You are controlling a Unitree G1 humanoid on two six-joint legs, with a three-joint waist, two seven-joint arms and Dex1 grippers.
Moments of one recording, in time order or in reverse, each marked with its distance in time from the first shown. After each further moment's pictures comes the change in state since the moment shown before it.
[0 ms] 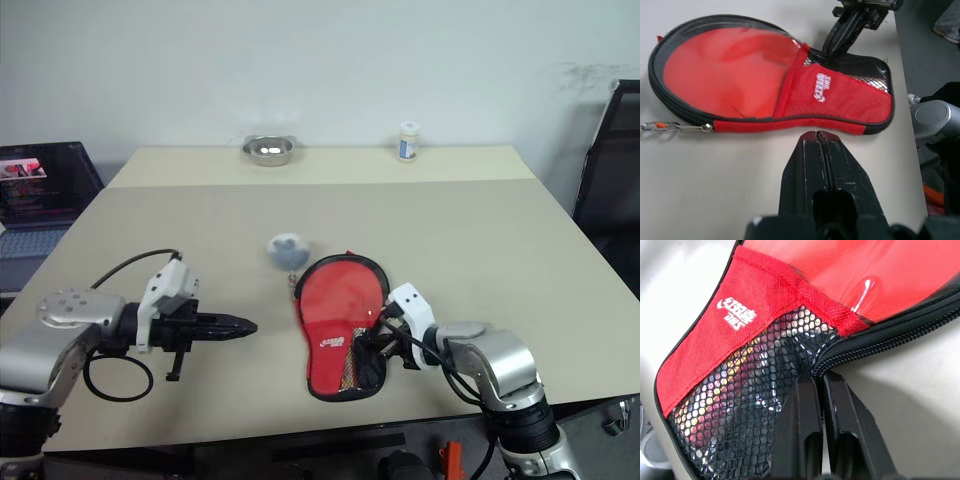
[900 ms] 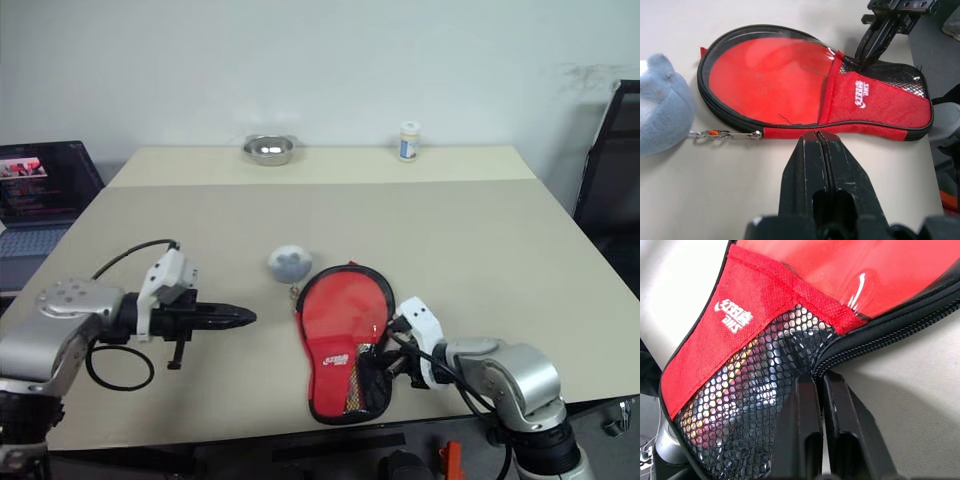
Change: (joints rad) left arm -0.056 -0.011 -0.013 0.068 0.015 -0.034 0.002; right arm 0.069 -0.052 -0.038 -0.095 0.136 0.075 -0.102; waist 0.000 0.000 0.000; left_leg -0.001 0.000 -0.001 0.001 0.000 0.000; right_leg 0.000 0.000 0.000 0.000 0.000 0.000
